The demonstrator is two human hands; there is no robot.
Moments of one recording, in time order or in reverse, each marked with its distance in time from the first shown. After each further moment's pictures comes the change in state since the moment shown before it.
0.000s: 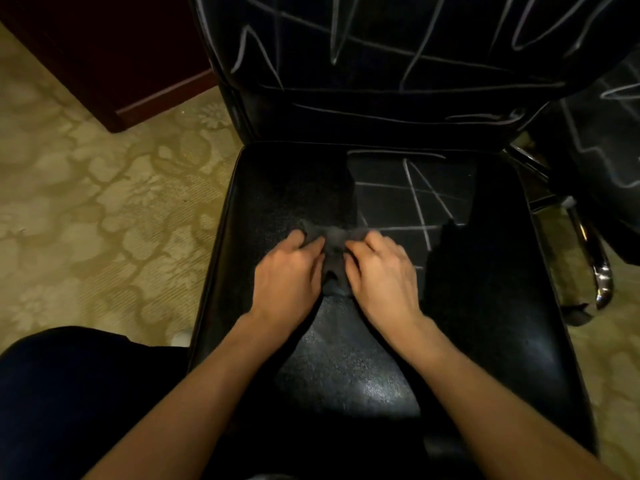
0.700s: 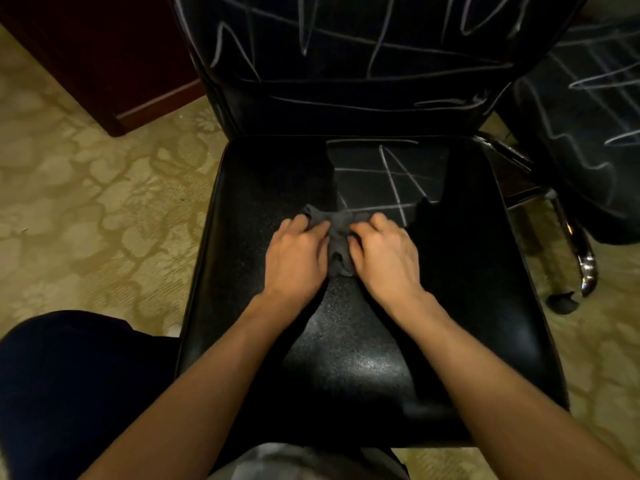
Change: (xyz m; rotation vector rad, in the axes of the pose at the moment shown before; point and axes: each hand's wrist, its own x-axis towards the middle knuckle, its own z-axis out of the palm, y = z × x) left_hand -0.009 0.033 0.023 -0.042 0.070 -0.008; right_hand -0.014 0.027 -0.018 -0.058 -0.035 0.050
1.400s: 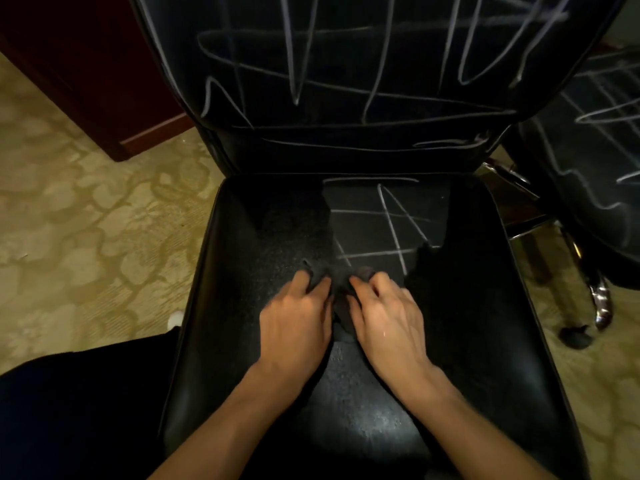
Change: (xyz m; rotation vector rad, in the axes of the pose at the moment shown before) left_hand -0.007 0.014 0.000 0.128 -0.046 -0.014; right_hand -0.013 0.010 0.007 0.006 0.036 -0.032
